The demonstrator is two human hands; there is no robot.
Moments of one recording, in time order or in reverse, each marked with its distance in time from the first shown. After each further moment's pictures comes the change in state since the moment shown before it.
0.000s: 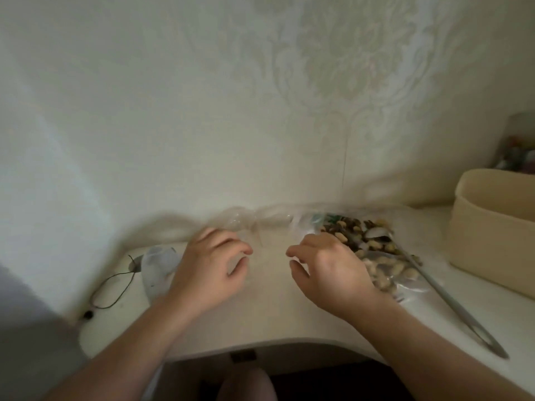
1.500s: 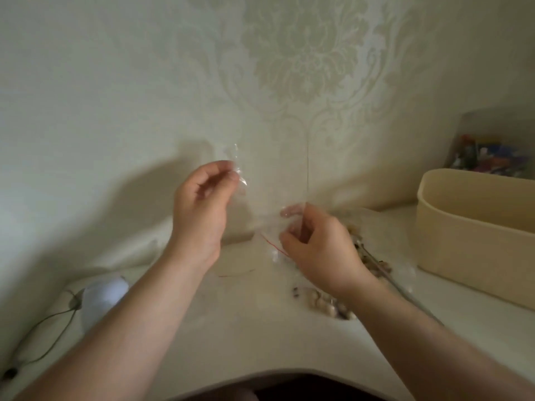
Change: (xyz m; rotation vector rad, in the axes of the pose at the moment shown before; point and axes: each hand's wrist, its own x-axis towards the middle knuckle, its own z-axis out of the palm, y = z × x) left_hand 0.133 0.068 0.004 -1.260 0.385 -0.569; right_hand 0.031 0.029 -0.039 0.661 0.157 0.455
